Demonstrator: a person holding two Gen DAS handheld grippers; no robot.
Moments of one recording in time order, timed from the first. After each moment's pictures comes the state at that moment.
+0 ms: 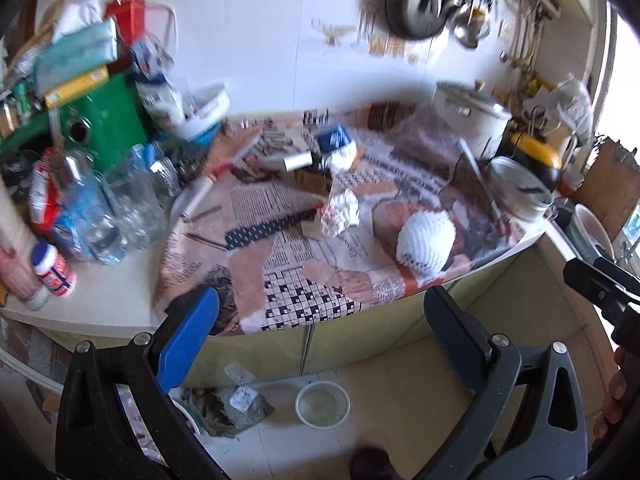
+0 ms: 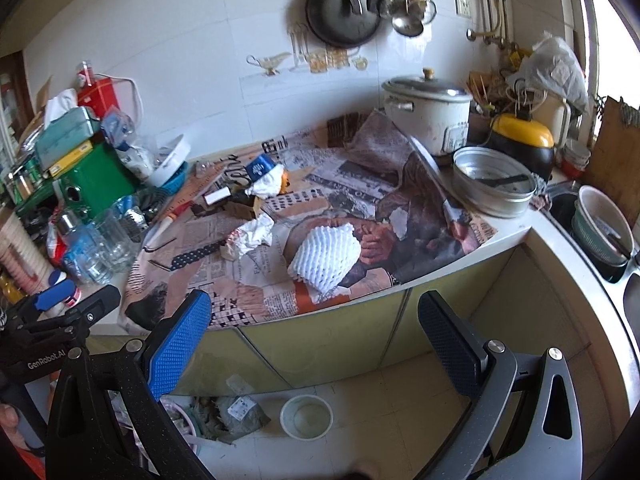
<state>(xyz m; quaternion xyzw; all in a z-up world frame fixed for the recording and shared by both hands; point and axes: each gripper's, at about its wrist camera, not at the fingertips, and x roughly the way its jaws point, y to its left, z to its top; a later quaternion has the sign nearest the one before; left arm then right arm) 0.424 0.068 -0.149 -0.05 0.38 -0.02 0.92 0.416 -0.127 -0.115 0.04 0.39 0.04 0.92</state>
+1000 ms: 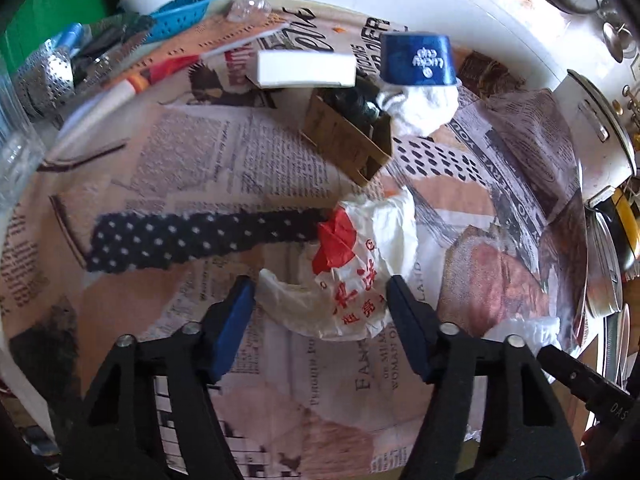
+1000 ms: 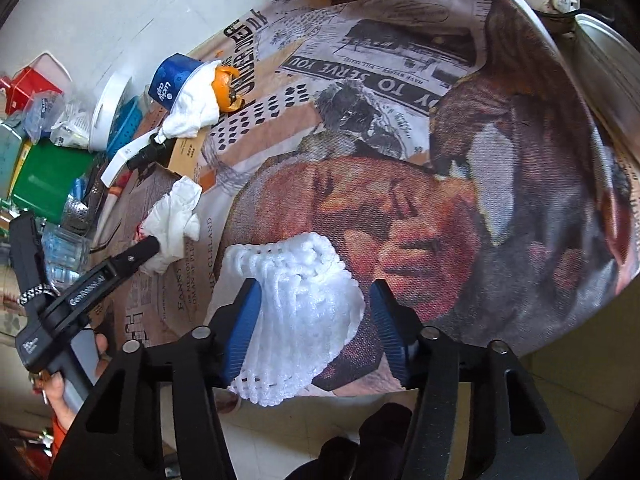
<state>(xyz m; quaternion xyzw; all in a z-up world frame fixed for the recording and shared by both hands) 0.657 0.052 -0.293 -0.18 0.50 0.06 0.85 0.639 -0.203 -0.263 0.12 0.58 0.16 0.79</state>
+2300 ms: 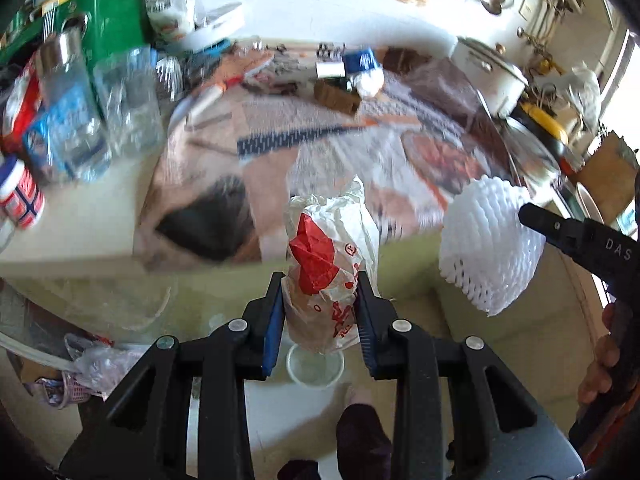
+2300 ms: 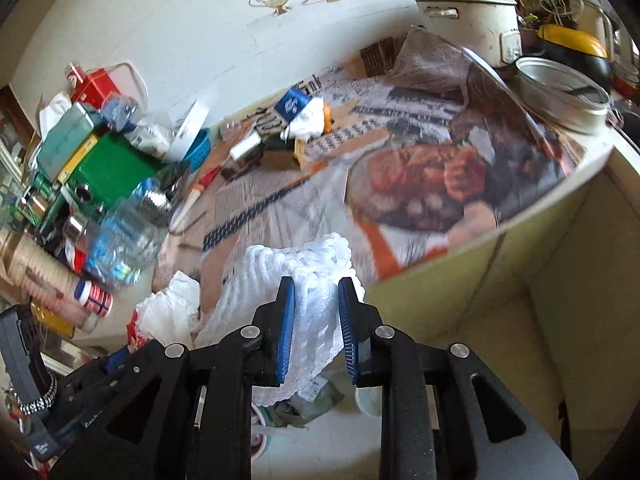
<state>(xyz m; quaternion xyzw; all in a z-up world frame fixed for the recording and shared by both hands) 0.401 0.118 -0.242 -0.09 0.46 -0.05 0.88 0.451 -0.102 -0.195 0.14 0.45 0.11 0.87</state>
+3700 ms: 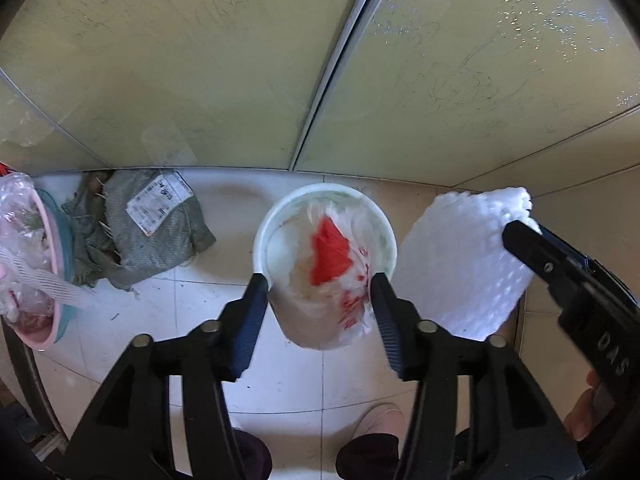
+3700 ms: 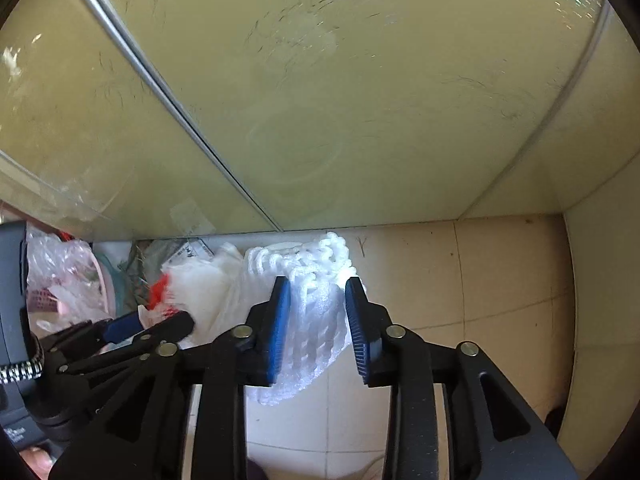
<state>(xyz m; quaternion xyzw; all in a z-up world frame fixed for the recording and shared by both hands) 0.410 0.045 -0.743 -0.17 0.63 0.02 0.75 0.439 -0.103 -0.666 -0.03 0.60 0.14 0.79</state>
